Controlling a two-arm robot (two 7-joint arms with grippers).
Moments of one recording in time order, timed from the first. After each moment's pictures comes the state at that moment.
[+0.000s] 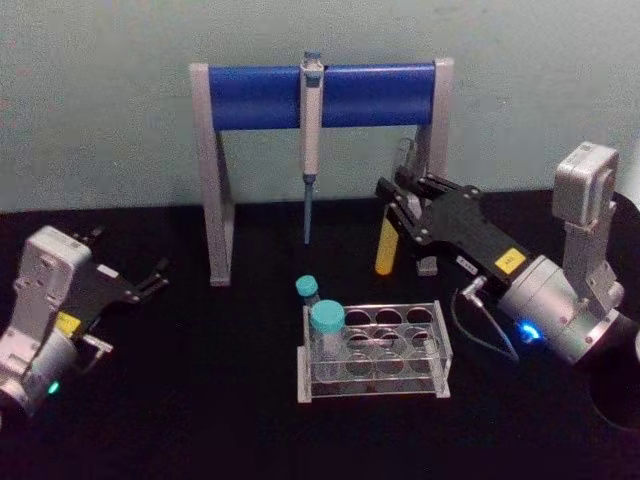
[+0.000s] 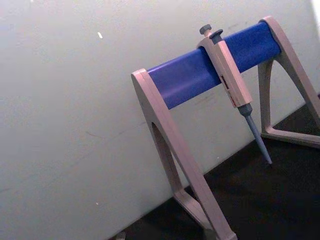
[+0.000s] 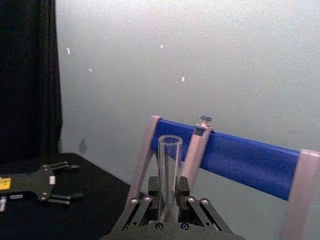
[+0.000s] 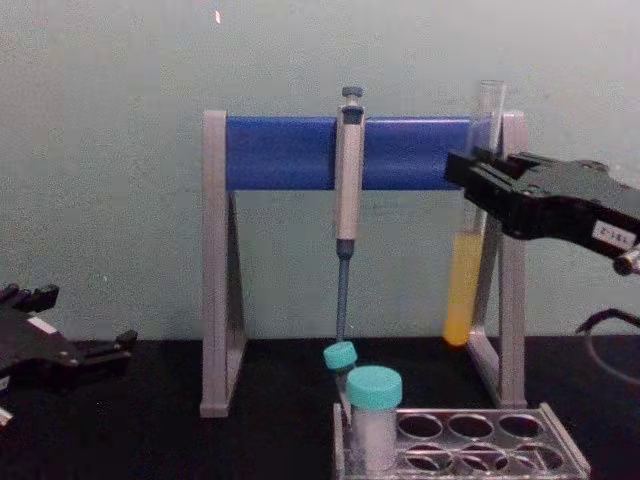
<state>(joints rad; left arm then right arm) -0.20 0.60 0.45 -1.41 -0.25 -0.12 0.03 0.22 0.37 -0.34 -1.56 0.40 -0.16 0.44</state>
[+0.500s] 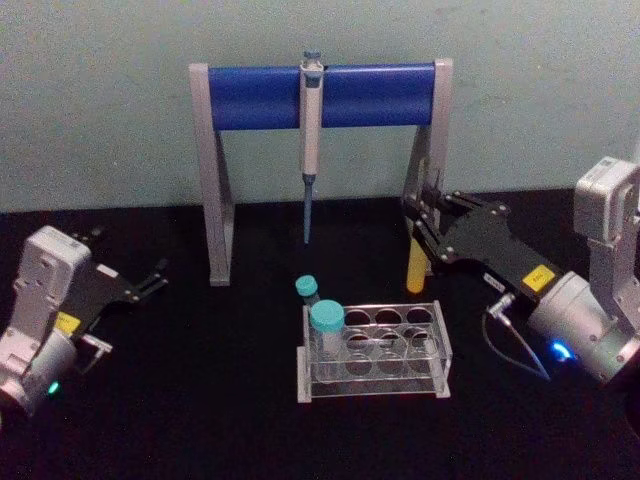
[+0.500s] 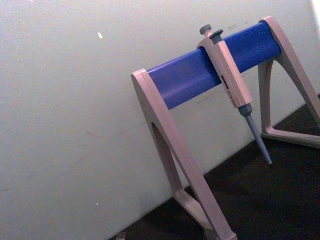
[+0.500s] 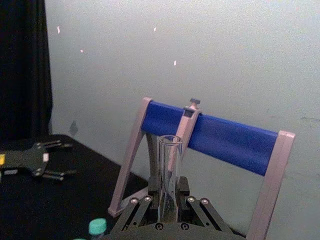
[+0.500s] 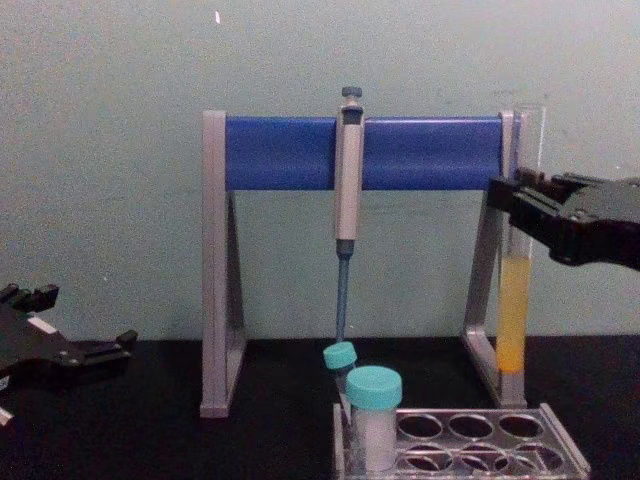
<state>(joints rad) -0.20 0.60 0.45 -1.41 -0.25 -0.12 0.03 0.14 0.43 -0.29 -1.65 0.36 -0.10 0.40</state>
